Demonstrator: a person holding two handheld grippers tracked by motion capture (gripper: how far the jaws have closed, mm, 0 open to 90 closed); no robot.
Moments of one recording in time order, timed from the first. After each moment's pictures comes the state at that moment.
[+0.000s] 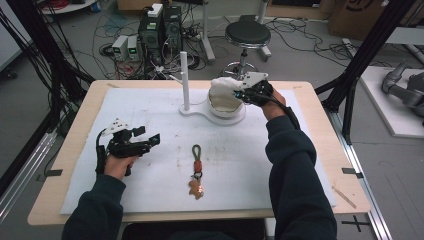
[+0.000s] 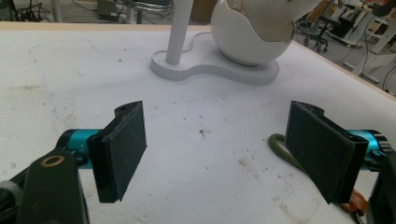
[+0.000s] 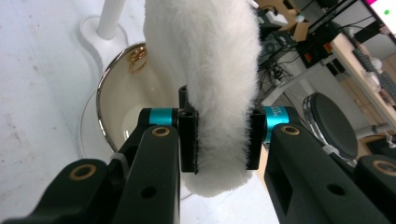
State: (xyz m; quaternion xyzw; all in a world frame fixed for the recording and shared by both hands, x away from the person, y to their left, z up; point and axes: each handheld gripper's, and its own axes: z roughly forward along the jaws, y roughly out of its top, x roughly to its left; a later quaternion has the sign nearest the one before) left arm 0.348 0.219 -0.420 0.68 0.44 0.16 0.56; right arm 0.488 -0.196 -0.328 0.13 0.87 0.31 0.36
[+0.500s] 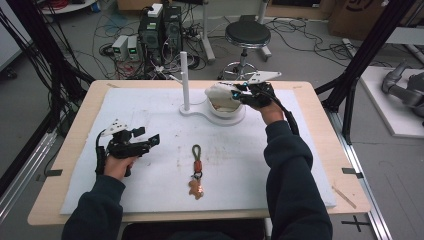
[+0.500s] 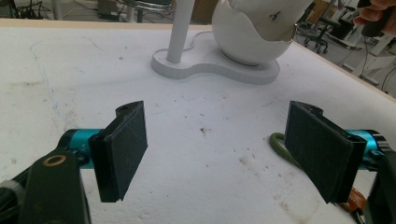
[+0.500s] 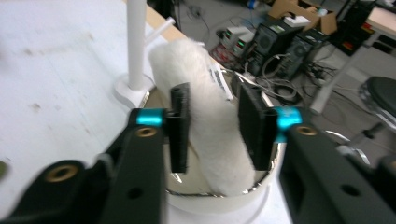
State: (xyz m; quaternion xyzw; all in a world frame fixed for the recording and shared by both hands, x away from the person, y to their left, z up) left arm 0.348 0.221 -0.422 0.68 0.44 0.16 0.56; right arm 0.492 -0.211 -0.341 0.24 0.82 0.45 0.25
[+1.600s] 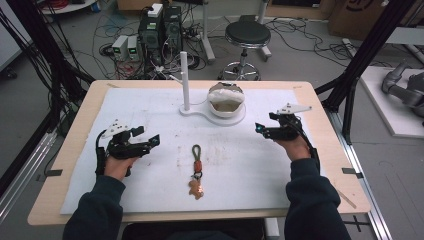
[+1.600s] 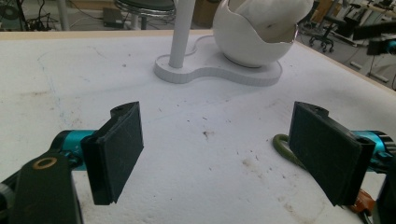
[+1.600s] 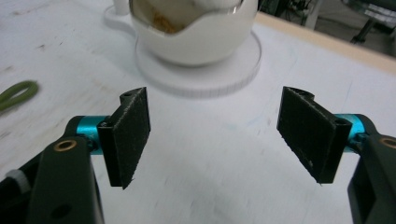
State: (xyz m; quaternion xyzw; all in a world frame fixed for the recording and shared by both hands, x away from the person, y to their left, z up) left arm 0.344 0.220 -0.420 0.68 0.43 0.18 0.56; right arm 0.403 -0.287 -0.390 0.38 0.80 0.42 0.21
